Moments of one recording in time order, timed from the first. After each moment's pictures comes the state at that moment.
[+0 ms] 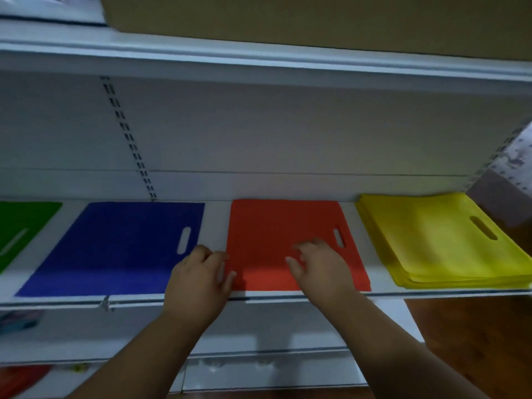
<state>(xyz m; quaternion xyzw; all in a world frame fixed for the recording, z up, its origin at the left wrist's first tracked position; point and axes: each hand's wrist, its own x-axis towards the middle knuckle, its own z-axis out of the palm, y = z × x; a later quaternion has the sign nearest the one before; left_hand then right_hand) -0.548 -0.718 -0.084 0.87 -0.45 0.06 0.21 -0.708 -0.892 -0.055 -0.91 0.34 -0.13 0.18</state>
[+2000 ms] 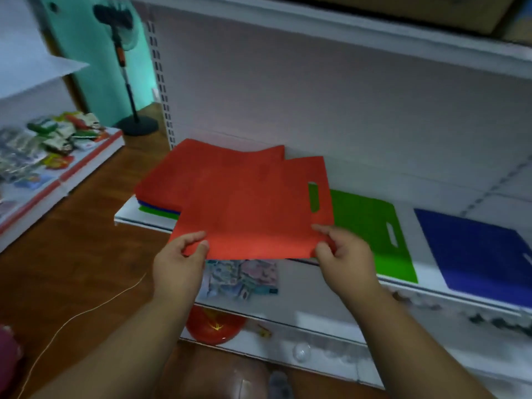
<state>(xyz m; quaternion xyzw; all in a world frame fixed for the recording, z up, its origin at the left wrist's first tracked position) -0.025 -0.057 -0.079 0.80 -0.01 -0.05 0.60 -0.165 -0.277 -0.037 -0.87 0.28 -0.22 0.34</state>
